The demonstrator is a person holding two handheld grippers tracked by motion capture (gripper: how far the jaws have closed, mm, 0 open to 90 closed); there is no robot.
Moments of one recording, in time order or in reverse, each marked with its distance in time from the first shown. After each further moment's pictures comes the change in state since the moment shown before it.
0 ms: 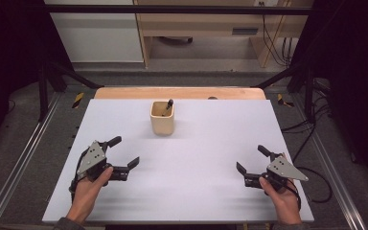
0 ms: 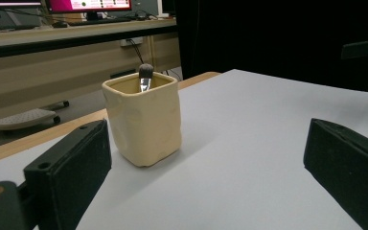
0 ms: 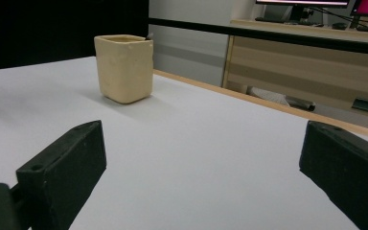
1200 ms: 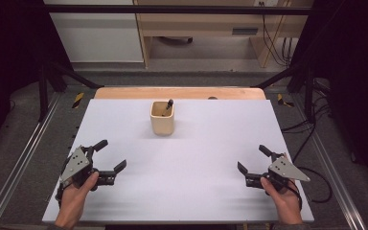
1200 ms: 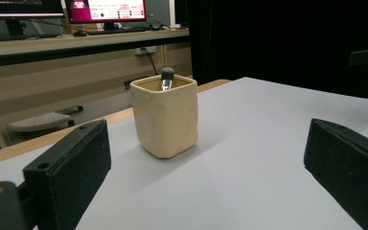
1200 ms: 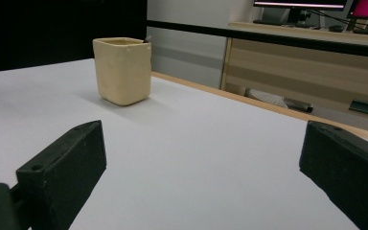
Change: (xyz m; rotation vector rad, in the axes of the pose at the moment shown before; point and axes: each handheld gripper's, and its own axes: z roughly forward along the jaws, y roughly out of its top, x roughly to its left) left arm 0.010 -0.008 -0.034 -0.041 0.048 -0.014; right arm -0.002 0.001 -0.003 -0.008 -0.005 0.000
